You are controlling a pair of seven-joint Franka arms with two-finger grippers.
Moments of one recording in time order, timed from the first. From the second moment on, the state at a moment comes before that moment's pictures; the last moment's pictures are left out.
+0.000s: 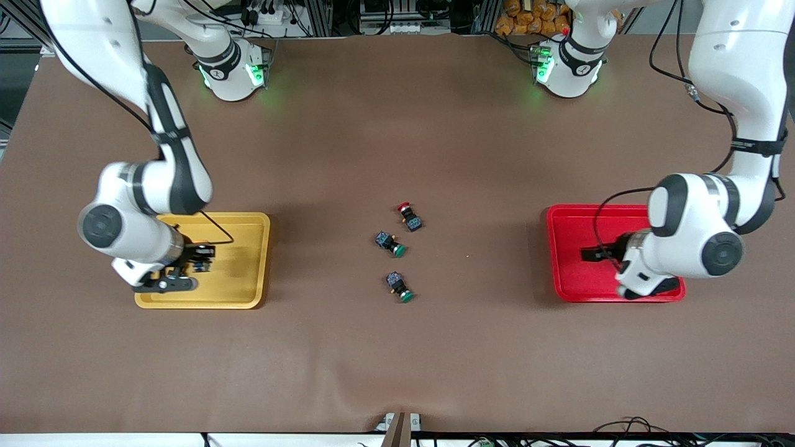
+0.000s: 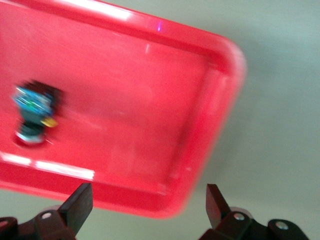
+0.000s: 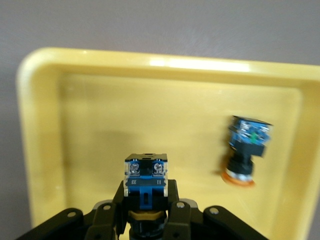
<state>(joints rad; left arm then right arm) 0.08 0.53 -0.22 -1.66 0.00 1.89 -0.40 0.30 0.52 -0.25 -1.85 0.09 2.24 -0.05</state>
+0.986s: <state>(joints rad) -0.27 0.71 -0.36 -1.52 -0.02 1.99 -1.19 0.31 0.37 -0.25 -1.74 0.10 1.98 -0.06</state>
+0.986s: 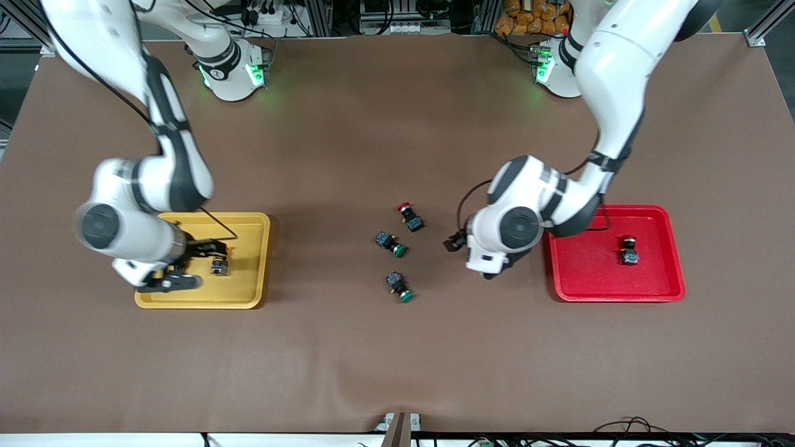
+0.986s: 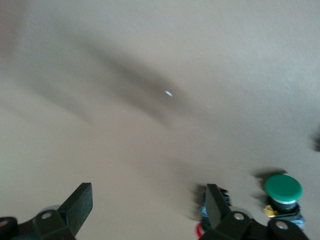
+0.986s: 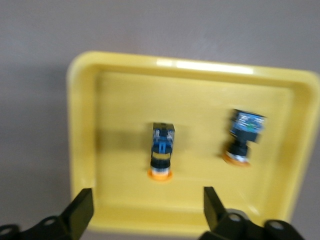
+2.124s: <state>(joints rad) -0.59 0.85 -0.23 -1.51 -0.02 2.24 -1.47 0.17 0.08 -0.27 -1.63 0.05 1.71 -0.22</state>
